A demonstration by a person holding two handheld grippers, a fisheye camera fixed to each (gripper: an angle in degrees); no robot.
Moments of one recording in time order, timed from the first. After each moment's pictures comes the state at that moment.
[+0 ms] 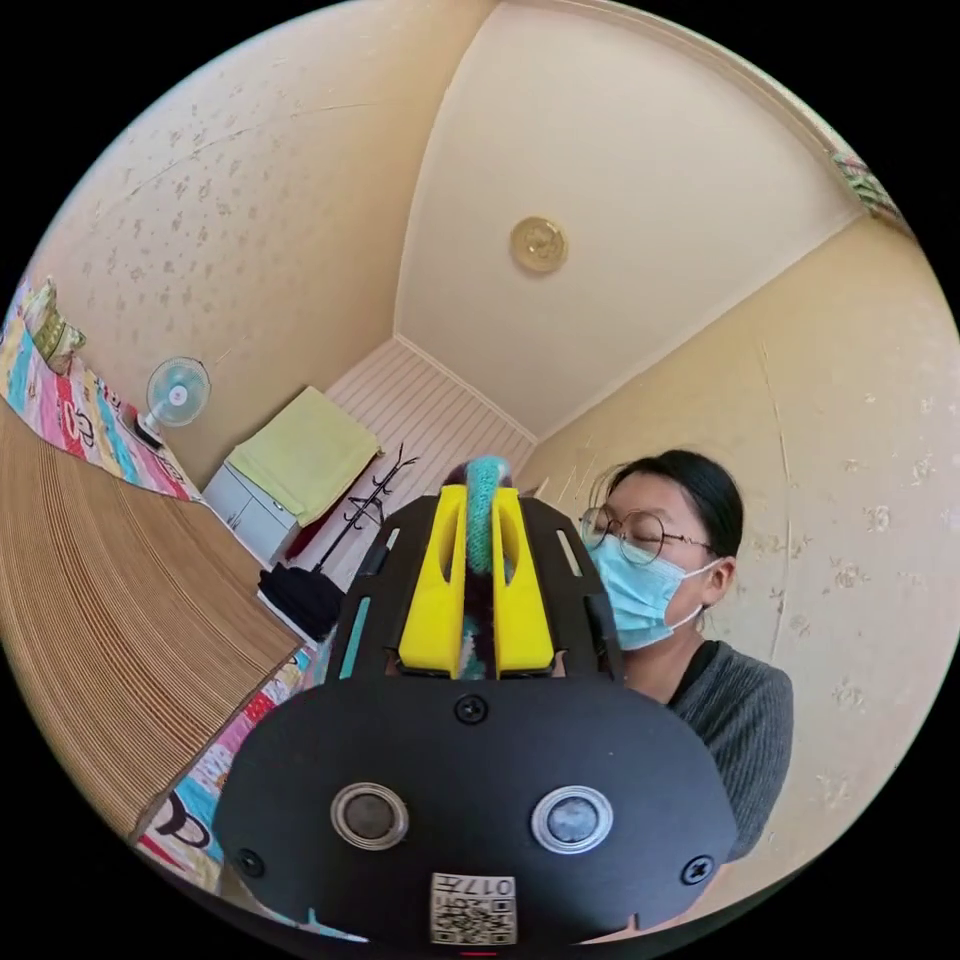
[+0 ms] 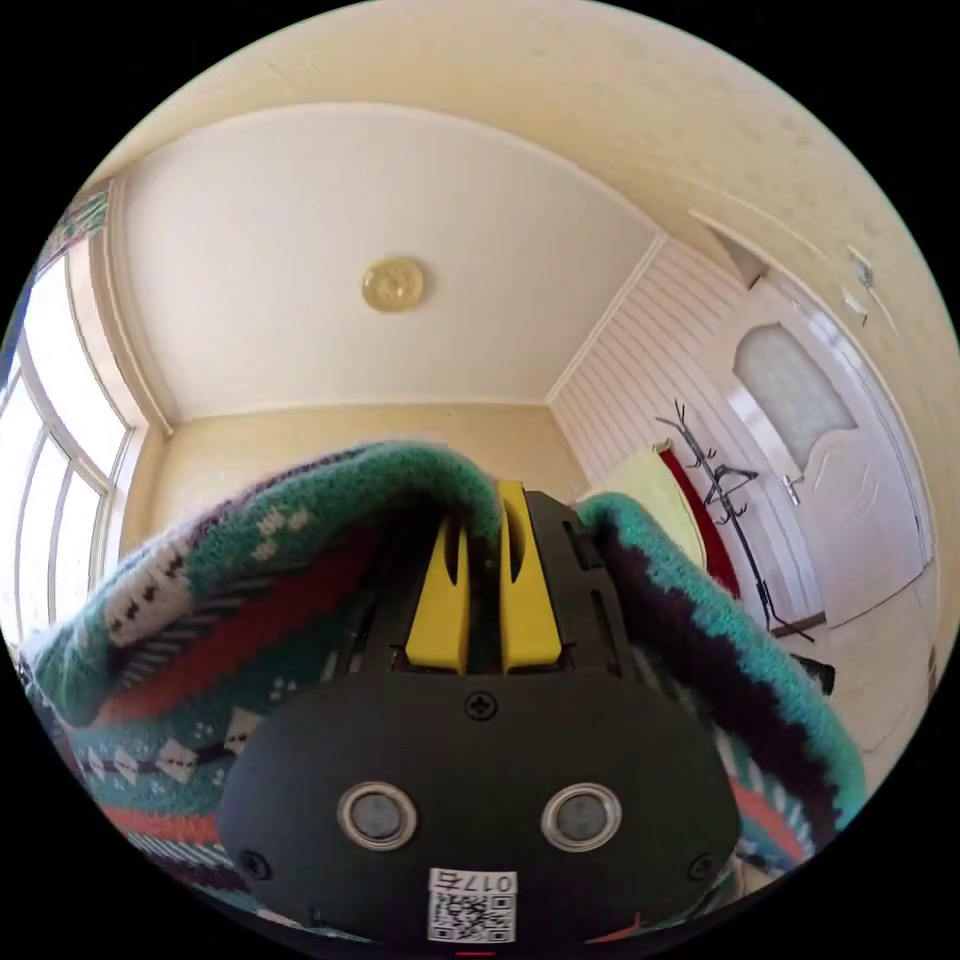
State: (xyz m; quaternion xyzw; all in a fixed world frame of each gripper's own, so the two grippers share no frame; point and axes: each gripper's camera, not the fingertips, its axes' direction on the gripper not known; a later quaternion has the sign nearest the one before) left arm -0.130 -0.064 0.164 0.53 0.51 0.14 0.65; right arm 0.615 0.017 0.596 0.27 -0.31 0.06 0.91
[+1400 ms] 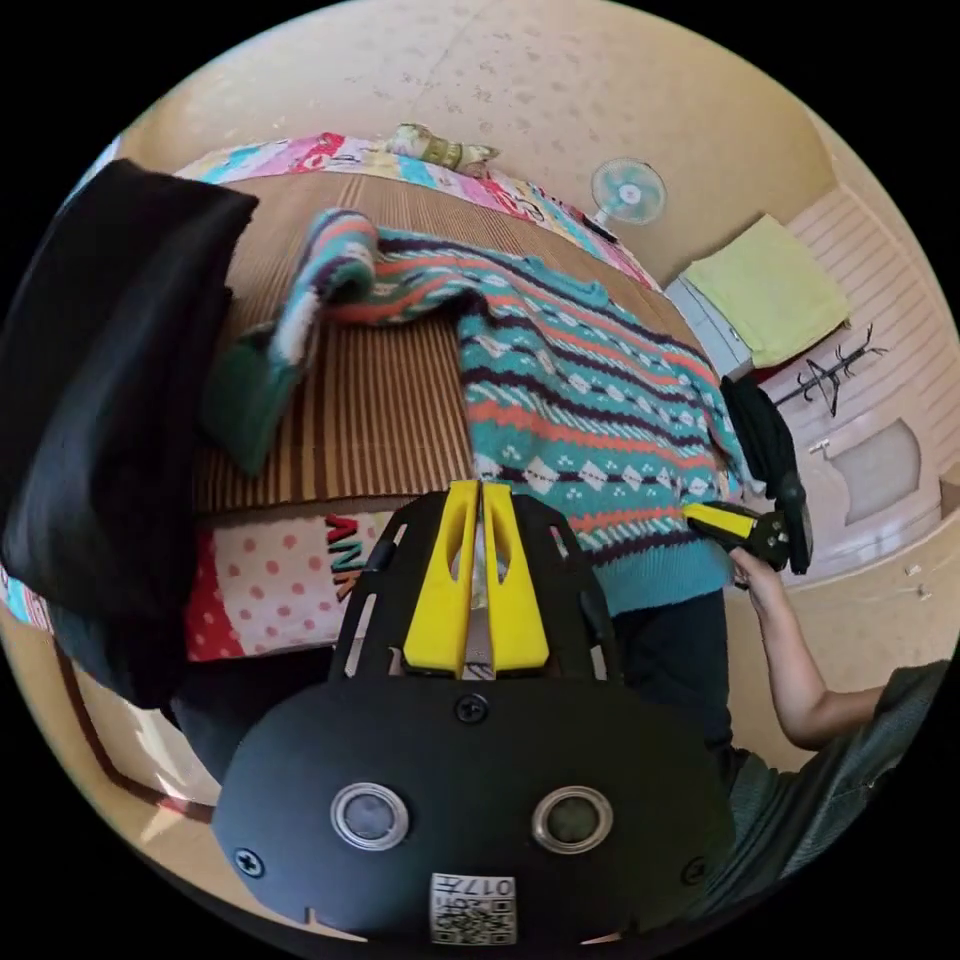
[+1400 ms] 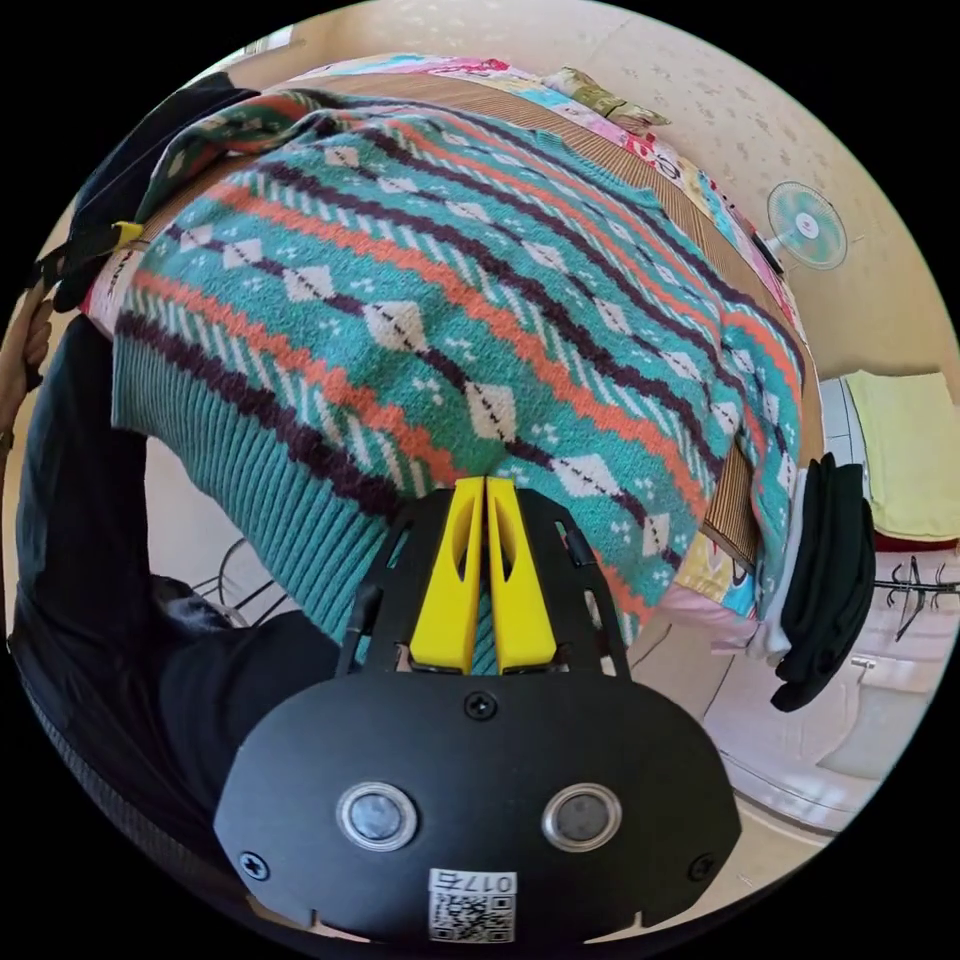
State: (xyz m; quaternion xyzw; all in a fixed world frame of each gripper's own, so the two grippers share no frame) left arm -0.278 -0.015 0.348 0.26 0.06 -0.26 0.93; right arm 0.351 0.497 0.899 -0.37 -0.23 -0.60 0.67
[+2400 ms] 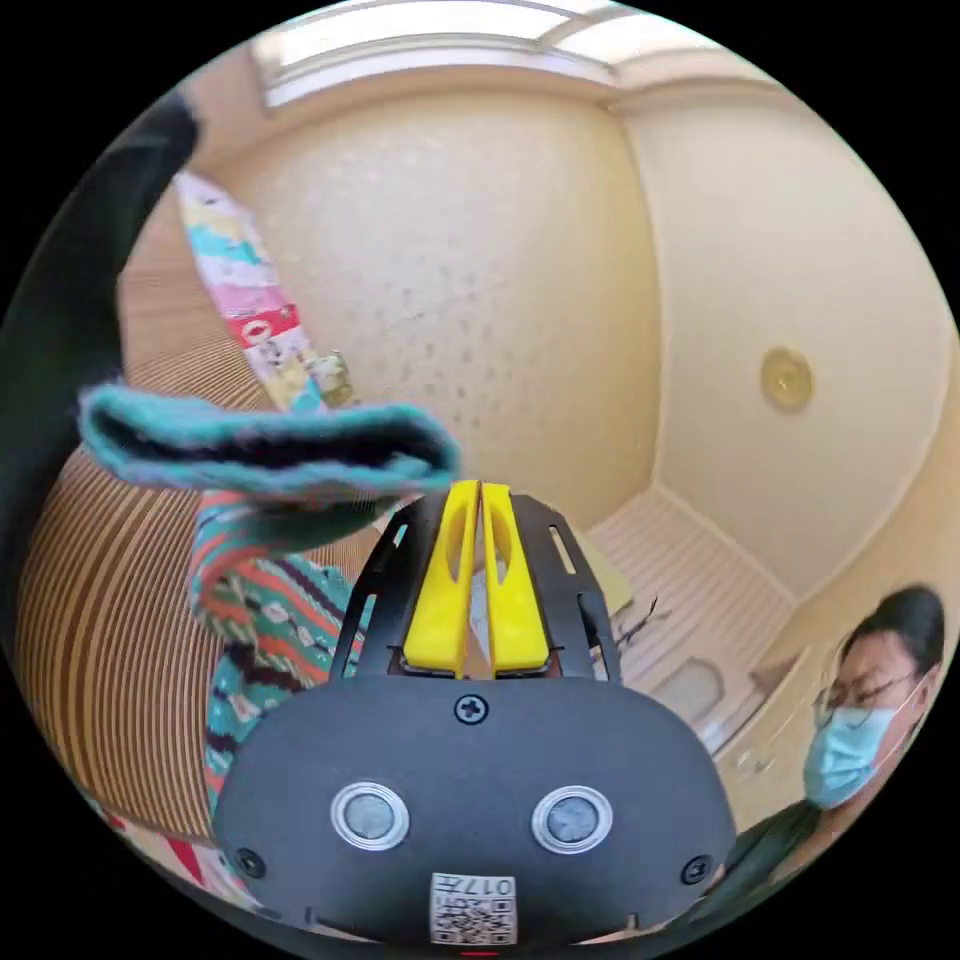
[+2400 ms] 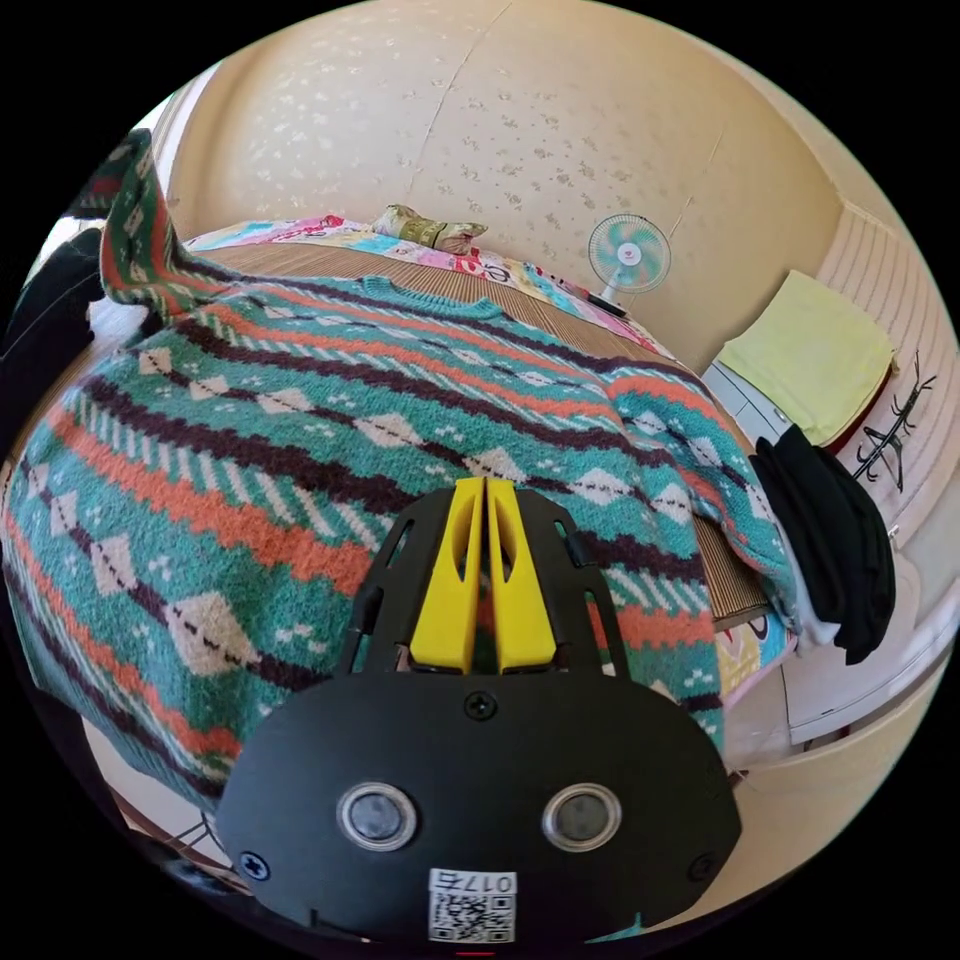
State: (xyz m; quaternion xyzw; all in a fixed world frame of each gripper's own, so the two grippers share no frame) left arm -0.367 0.022 0.173 0.62 0.23 -0.17 0.73; right arm 0.418 0.505 0.943 -0.18 -0.23 -0.43 0.85
